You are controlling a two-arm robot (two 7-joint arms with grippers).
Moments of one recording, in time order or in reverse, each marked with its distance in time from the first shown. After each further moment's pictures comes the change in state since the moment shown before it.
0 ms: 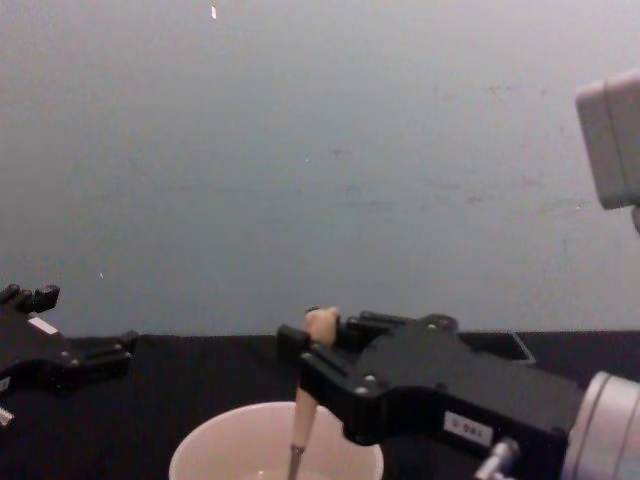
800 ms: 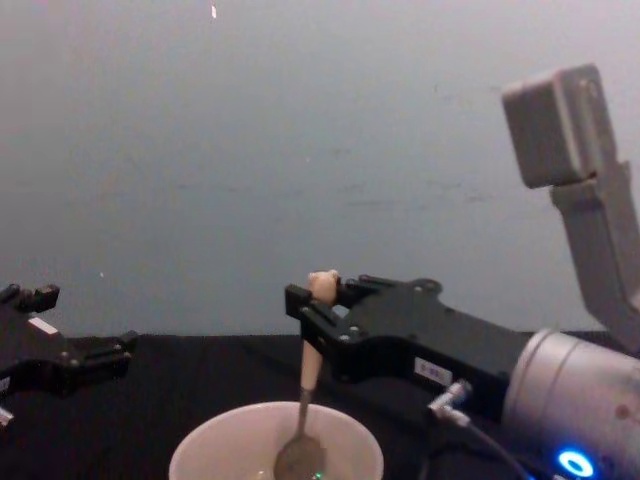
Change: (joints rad) left arm 0.000 0.000 0.000 0.000 0.000 0.000 0.000; right arm 0.106 -0.094 0.004 0.146 -0.071 -0.035 -0.069
